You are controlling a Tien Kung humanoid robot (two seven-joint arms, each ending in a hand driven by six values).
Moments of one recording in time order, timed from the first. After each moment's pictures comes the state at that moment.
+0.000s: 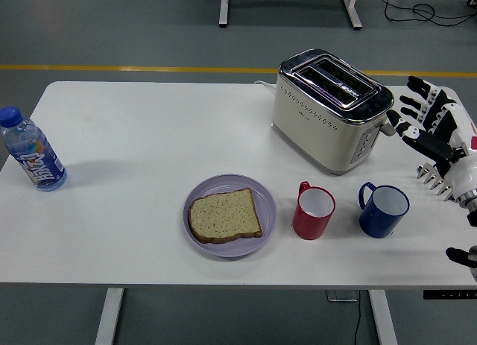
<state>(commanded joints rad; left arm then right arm) -0.16 0.03 -0.20 -0.29 0.00 0.32 -0.01 0.14 -0.30 1.34 1.64 -1.12 -0.24 0.03</state>
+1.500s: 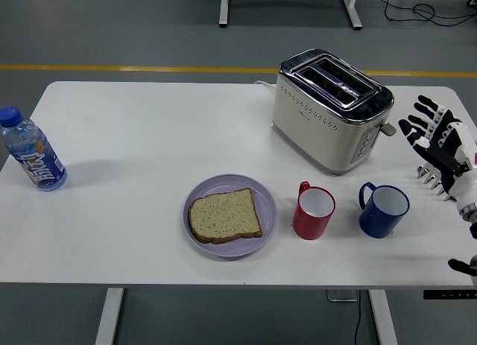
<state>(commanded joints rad) -0.16 0.03 -0.23 -0.29 0.06 0.32 0.01 0.11 -0.30 1.35 1.57 -1.08 -0.26 0.04</state>
